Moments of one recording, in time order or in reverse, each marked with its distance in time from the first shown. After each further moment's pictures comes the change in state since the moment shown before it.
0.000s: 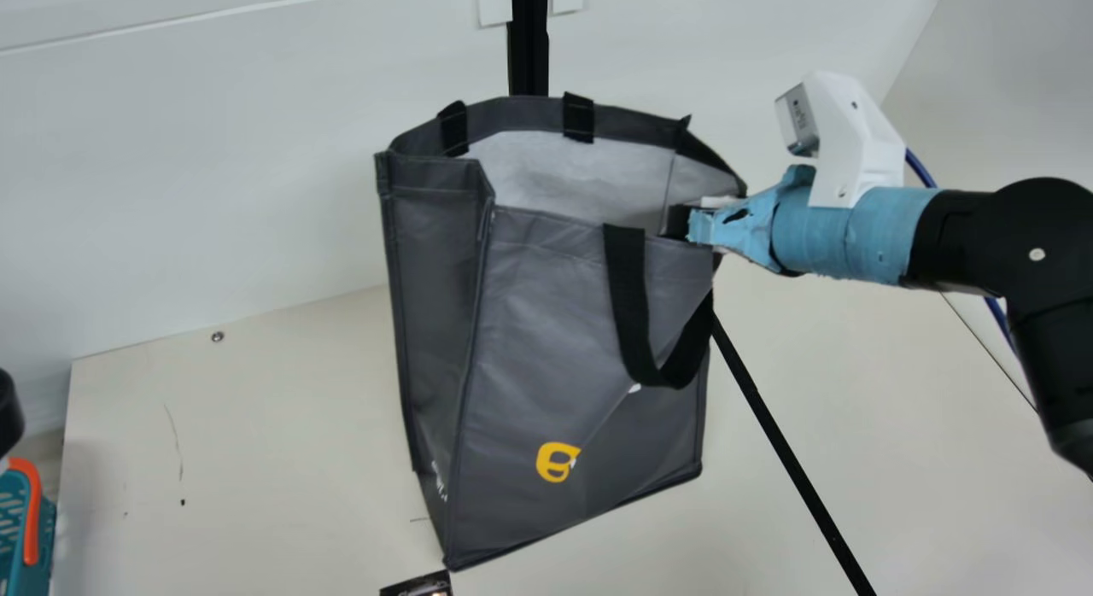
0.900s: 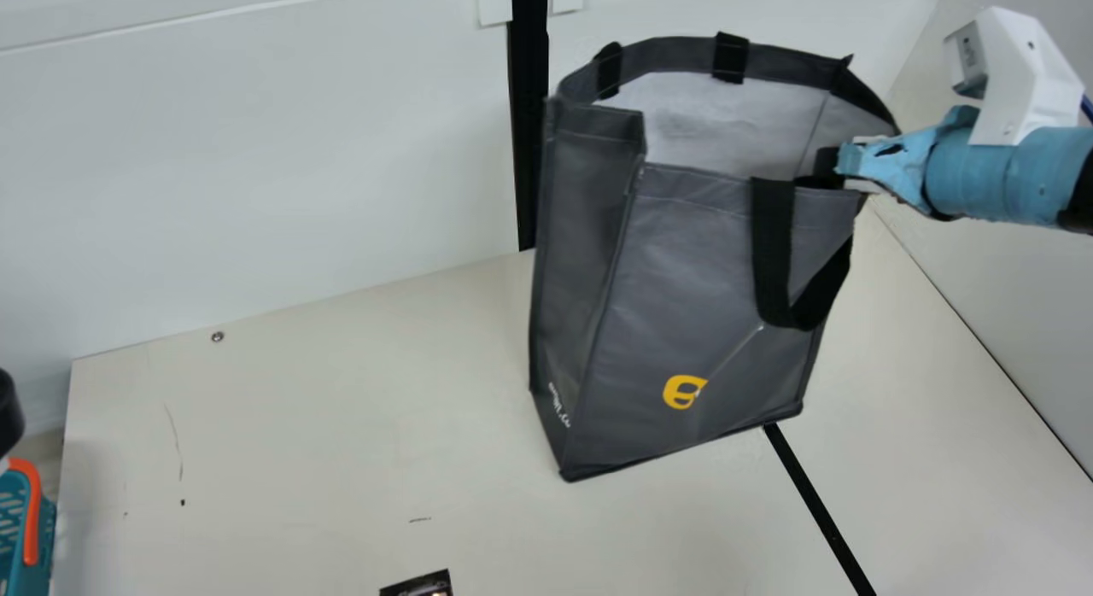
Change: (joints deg) left arm 0.0 0.0 0.0 0.0 0.0 0.0; right arm -19.2 7.5 -13.7 -0.1 8.7 -5.6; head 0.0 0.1
